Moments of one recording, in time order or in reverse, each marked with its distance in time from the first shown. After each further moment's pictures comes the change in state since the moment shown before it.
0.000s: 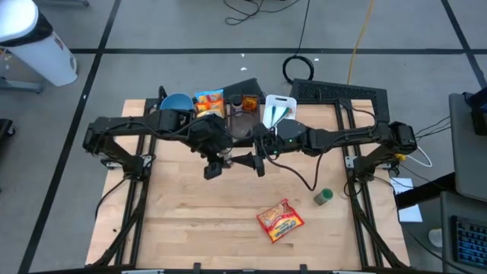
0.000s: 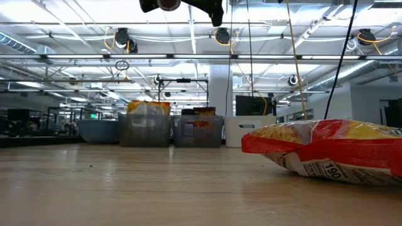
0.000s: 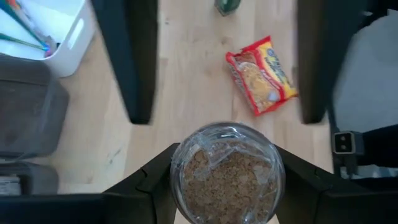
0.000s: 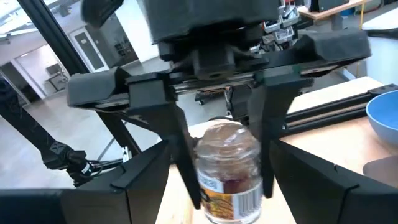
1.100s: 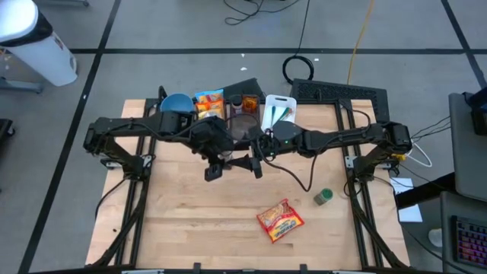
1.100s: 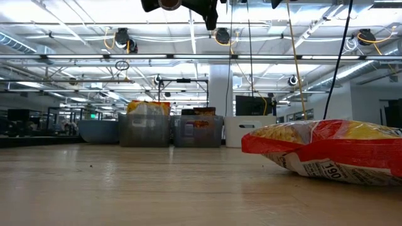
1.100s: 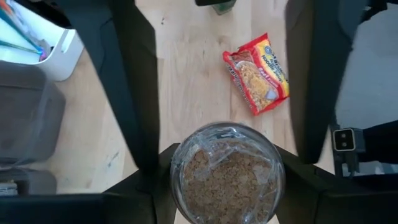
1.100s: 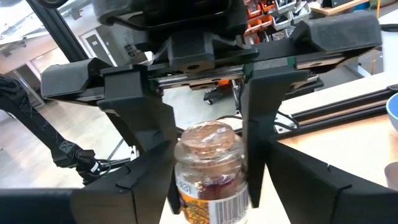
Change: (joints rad) left arm -0.021 0.009 -0.002 0.027 -0.003 0.015; right arm -0.012 0.060 0.000 0.065 -0.035 0.019
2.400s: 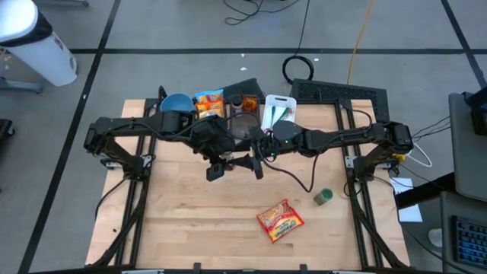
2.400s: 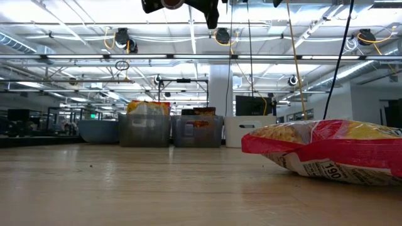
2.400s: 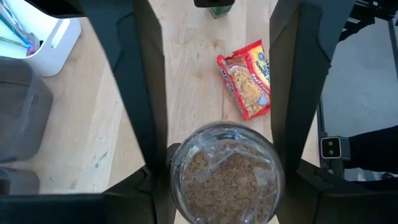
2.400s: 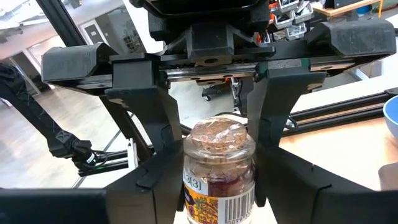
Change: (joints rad) left arm 0.017 0.002 0.000 0.024 0.030 -0.049; right arm 0.011 0.001 0.002 -0.064 0.007 -0.065
